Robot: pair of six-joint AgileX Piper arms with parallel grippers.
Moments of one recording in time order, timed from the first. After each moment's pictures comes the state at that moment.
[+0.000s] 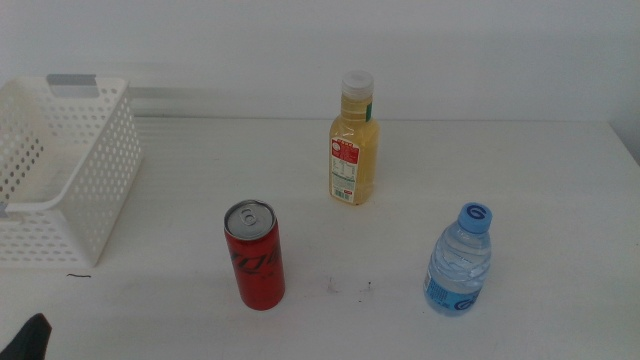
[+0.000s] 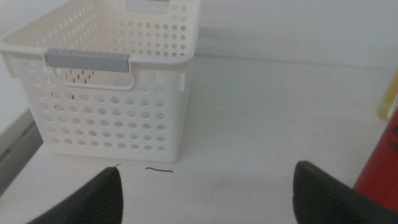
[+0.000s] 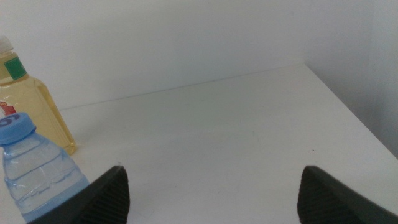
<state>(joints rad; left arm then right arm) 0.03 0.00 0.00 -0.14 0.30 -0.01 -0.01 0.00 0.00 -0.01 0.25 0.19</state>
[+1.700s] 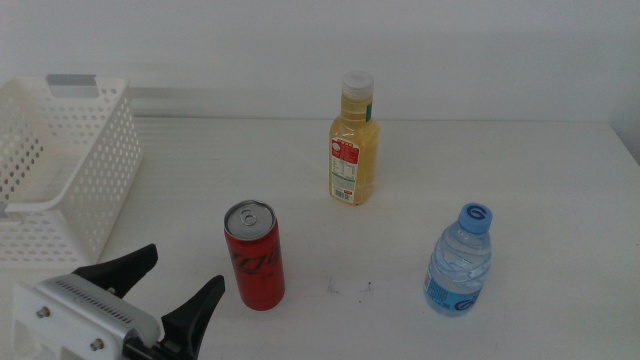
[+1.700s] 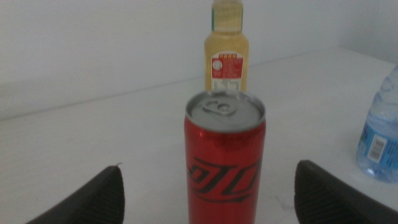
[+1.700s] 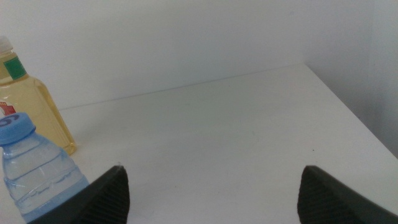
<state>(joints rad) -0.61 1.10 0.00 -0.14 -0.88 0.03 -0.01 0.00 0.00 -0.01 0.25 0.19</state>
